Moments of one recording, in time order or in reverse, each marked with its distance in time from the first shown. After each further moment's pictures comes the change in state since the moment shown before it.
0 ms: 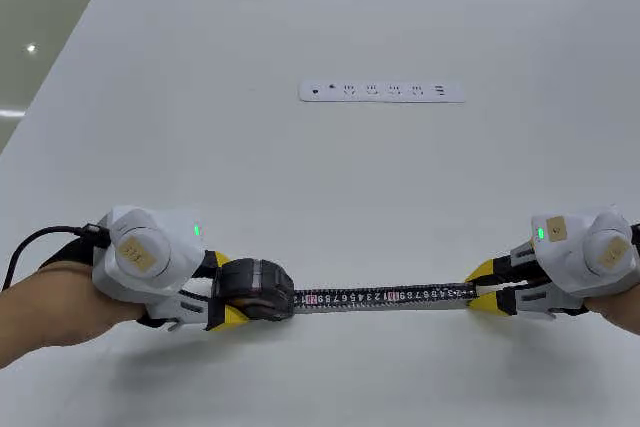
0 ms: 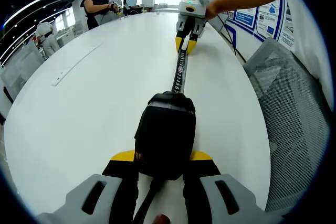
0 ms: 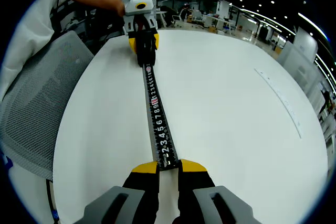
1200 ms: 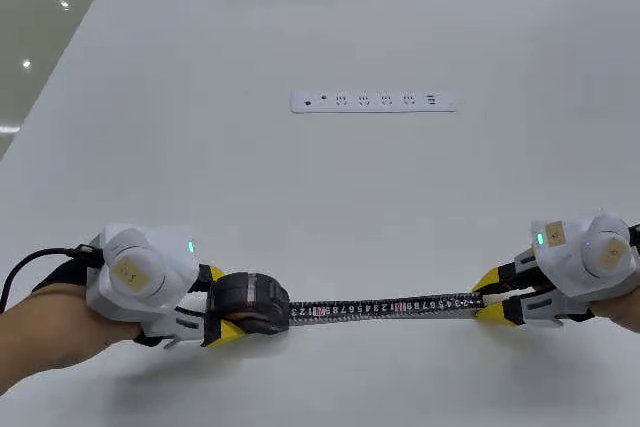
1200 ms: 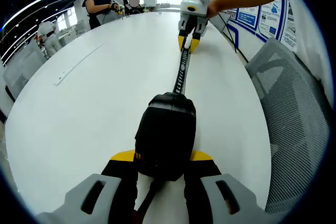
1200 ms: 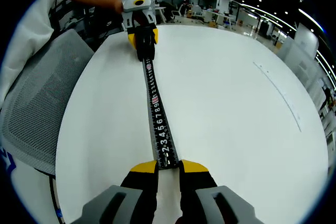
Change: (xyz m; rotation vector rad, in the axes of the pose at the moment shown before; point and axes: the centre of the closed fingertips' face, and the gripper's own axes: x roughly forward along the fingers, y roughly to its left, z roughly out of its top) left arm 0.001 0.001 0.001 -0.012 0.004 0.020; right arm -0.007 0.001 -0.010 0.022 0.045 0.009
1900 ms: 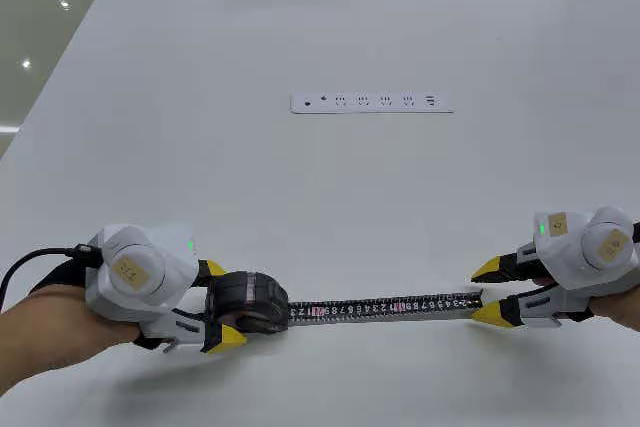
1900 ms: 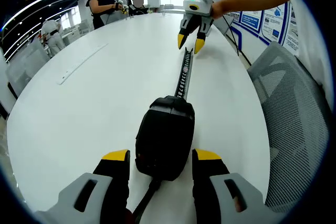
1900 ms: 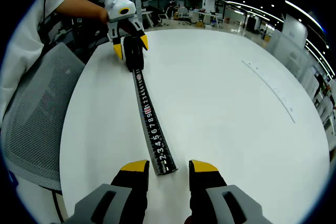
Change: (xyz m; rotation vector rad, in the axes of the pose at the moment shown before) left arm -0.007 0.002 0.002 -0.030 -0.013 0.042; right arm -0.012 -0.004 0.013 0.099 -0.038 -0.055
